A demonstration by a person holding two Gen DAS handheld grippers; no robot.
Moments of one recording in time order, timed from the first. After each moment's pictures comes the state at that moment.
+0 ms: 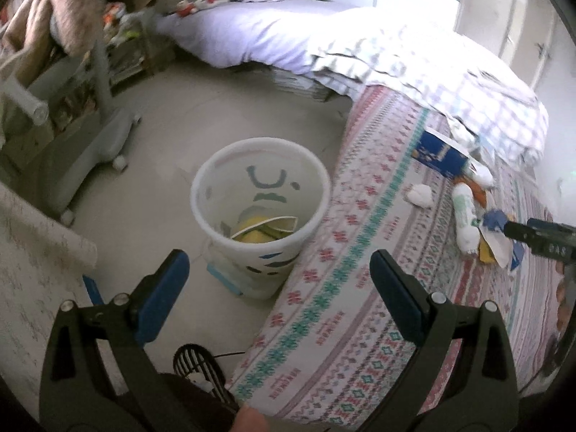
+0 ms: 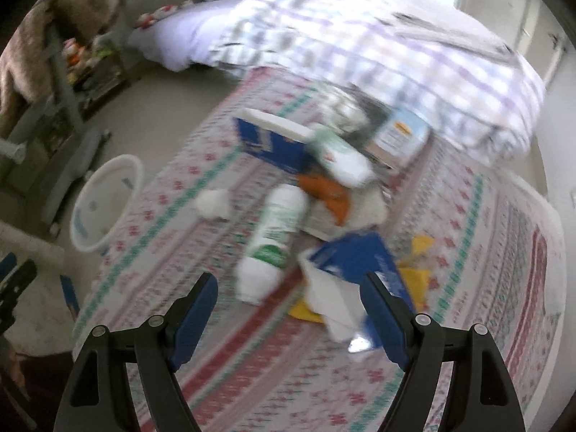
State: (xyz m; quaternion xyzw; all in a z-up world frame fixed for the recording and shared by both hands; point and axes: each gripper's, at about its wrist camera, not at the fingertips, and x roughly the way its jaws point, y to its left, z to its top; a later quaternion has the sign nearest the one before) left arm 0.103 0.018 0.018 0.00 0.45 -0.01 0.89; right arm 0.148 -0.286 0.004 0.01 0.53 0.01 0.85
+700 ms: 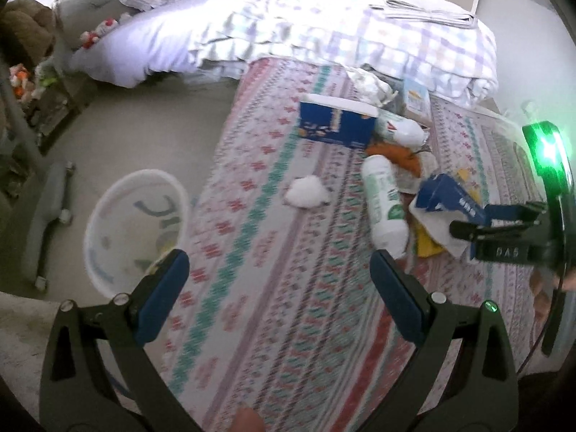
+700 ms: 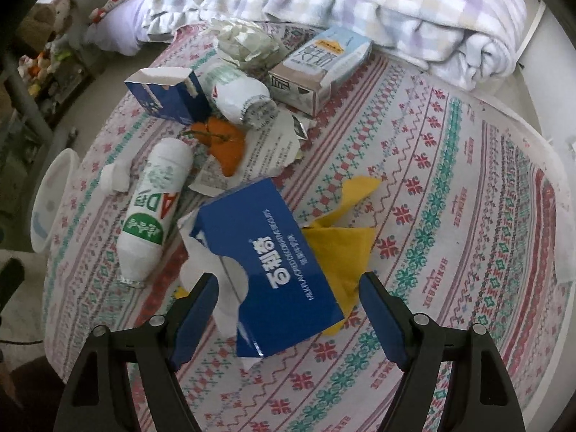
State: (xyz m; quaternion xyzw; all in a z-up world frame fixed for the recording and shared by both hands) left arm 0.147 -0.118 0.003 0.08 0.49 -0.13 0.86; right arm 0.158 -0.361 -0.052 0.04 0.59 -0.01 0.81
